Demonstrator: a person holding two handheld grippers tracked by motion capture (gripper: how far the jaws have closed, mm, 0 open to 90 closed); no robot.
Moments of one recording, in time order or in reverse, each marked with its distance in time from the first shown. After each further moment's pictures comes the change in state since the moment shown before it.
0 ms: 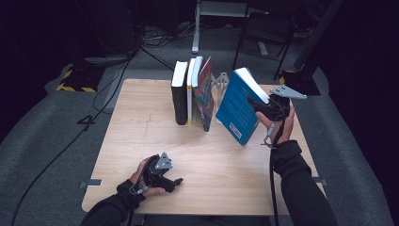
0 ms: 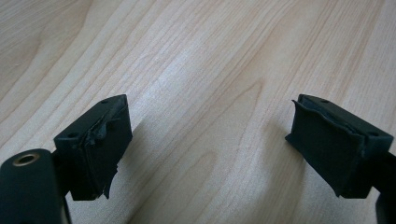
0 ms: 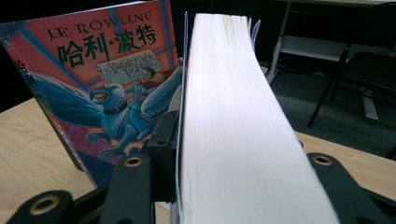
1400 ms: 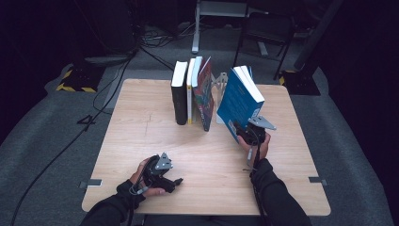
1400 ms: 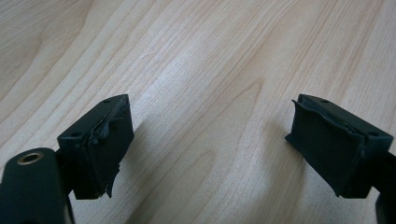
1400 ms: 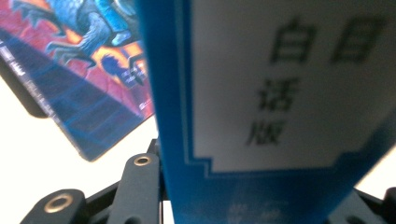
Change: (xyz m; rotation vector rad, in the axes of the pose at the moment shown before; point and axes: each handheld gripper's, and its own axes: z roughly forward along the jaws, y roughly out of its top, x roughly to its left) left arm -0.001 0.000 0.000 0.001 0.003 0.001; right arm 0.032 -0.120 0.057 0.022 -0.101 0.077
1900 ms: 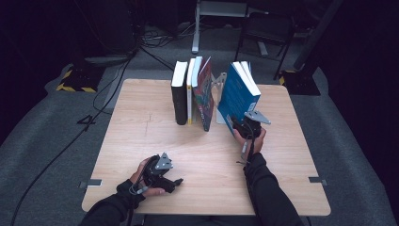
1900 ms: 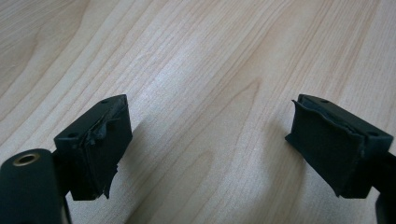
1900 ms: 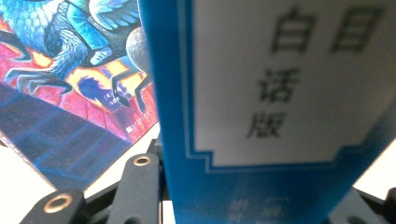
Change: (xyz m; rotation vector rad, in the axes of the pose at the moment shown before) left arm 0.000 0.000 0.000 0.001 -0.007 0.005; right arm 0.004 0.008 0.022 -0.008 -0.042 0.032
